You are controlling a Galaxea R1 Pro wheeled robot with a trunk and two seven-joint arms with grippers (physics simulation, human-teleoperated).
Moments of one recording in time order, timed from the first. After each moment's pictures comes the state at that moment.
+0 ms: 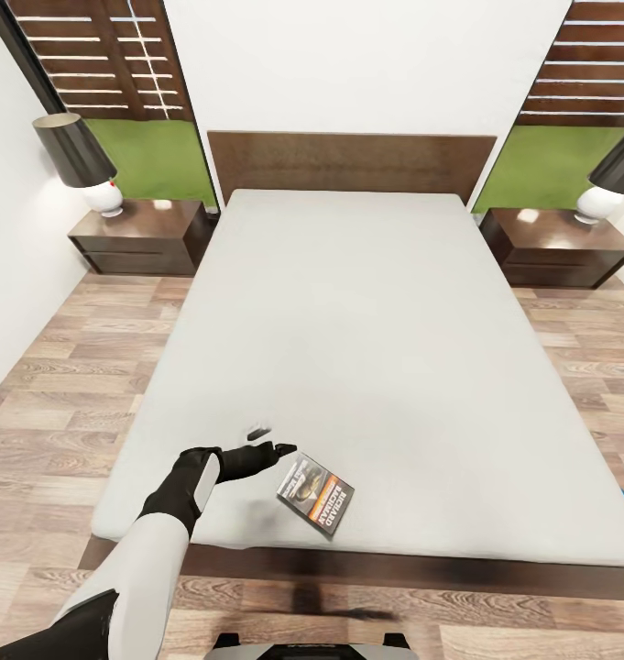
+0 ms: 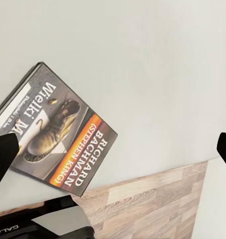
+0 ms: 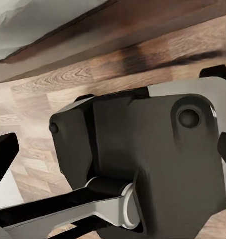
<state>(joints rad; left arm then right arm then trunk) -0.83 -0.17 0.40 -0.58 -0.09 0.64 -0.56 -0.33 -0.41 -0.07 -0.07 -0.34 -0.02 1.08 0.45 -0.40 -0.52</state>
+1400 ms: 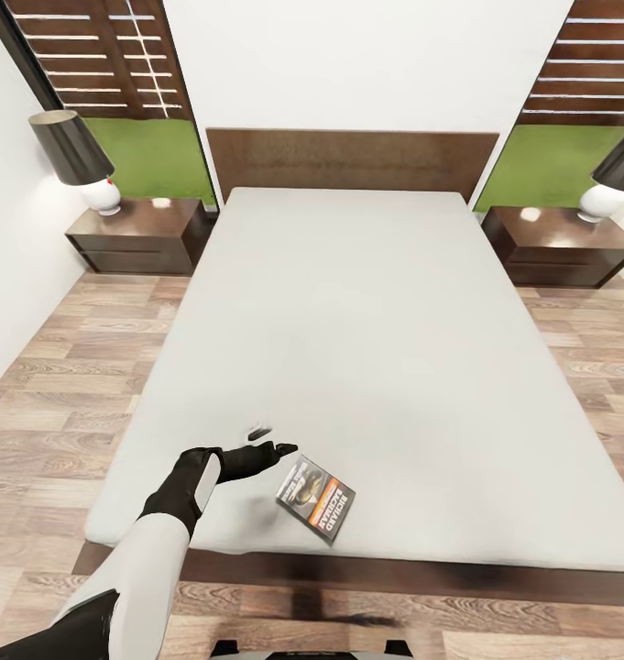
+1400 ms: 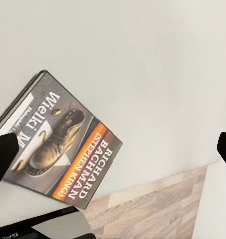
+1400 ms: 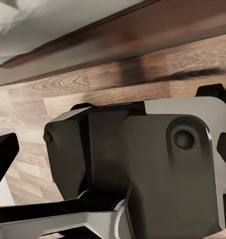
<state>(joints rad) -0.83 -0.17 0.40 -0.58 -0.08 0.64 -0.56 -0.32 -0.42 -0.07 -0.11 -0.33 -0.02 1.07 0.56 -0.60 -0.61</state>
